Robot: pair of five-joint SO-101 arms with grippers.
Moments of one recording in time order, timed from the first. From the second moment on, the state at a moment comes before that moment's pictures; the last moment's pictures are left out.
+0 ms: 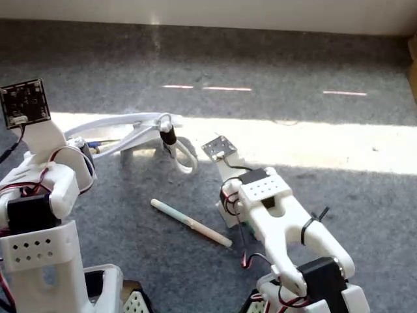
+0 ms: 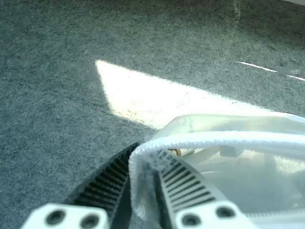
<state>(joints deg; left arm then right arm) -19.1 -49.5 36.4 69.2 10.7 -25.6 -13.9 52.1 52.5 14.2</state>
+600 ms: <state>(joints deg) -18.2 -49.5 36.4 69.2 10.5 -25.5 -21.6 52.0 52.4 13.4</state>
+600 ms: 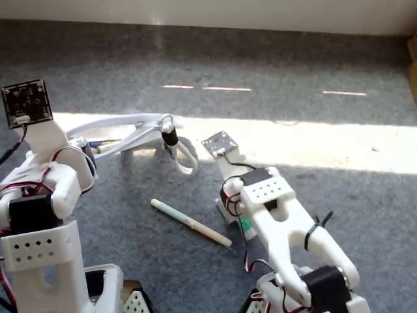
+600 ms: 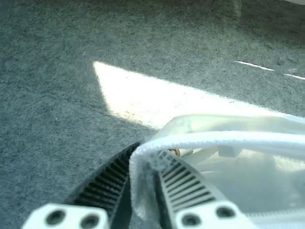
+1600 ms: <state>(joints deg) -14.8 -49.5 36.9 68.9 10.2 -46.9 -80.2 61.6 45.3 9.9</state>
